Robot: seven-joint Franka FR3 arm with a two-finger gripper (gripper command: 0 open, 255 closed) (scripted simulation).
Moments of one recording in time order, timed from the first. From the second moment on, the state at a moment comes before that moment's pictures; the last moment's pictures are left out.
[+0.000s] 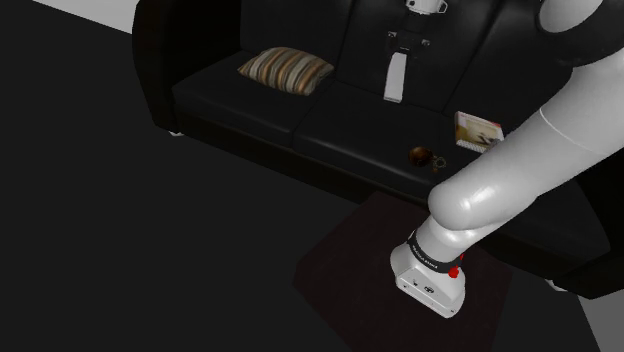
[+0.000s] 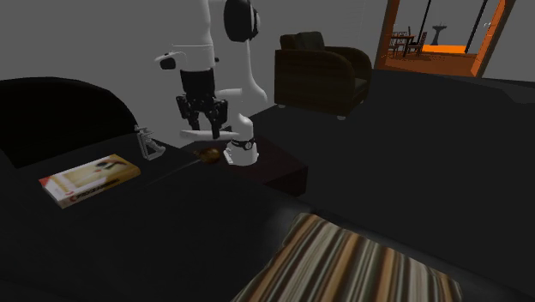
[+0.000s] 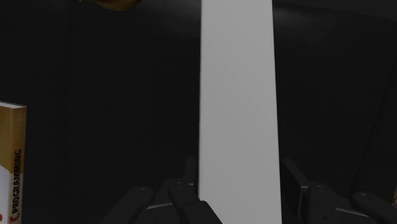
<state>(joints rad) -0.42 -0.12 -0.22 -1.90 -0.02 1.77 0.37</state>
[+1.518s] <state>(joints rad) -0.66 -0.69 -0.45 -2.33 -0.28 1.67 0.02</state>
